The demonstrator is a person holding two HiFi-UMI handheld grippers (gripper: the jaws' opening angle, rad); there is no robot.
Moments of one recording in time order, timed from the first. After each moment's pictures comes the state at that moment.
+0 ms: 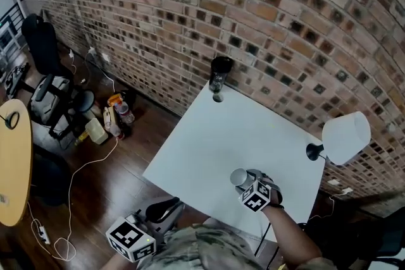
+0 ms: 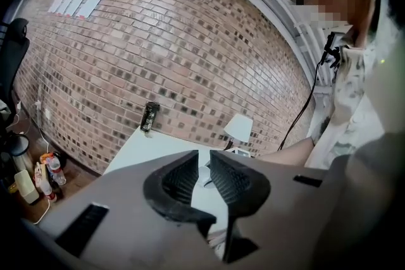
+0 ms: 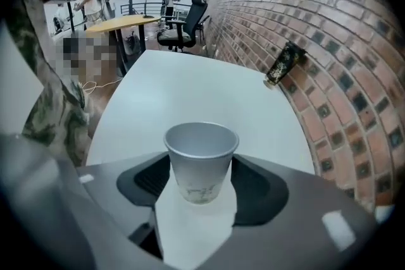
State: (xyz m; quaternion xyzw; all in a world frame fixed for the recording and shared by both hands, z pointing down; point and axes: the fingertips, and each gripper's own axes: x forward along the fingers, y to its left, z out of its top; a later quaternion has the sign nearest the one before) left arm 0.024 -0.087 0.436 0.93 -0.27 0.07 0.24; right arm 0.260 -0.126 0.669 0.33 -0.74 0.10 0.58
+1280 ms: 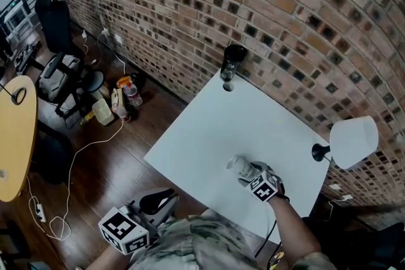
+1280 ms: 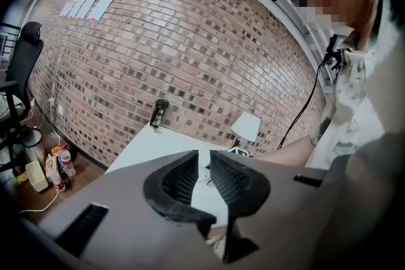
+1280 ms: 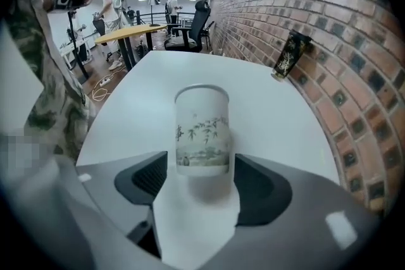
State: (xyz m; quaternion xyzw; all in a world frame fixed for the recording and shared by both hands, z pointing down) left arm 0.010 -0.070 0.443 0.91 -0.31 0.07 0.25; right arm 0.274 -0.127 0.697 0.30 -0.78 0.13 0.54
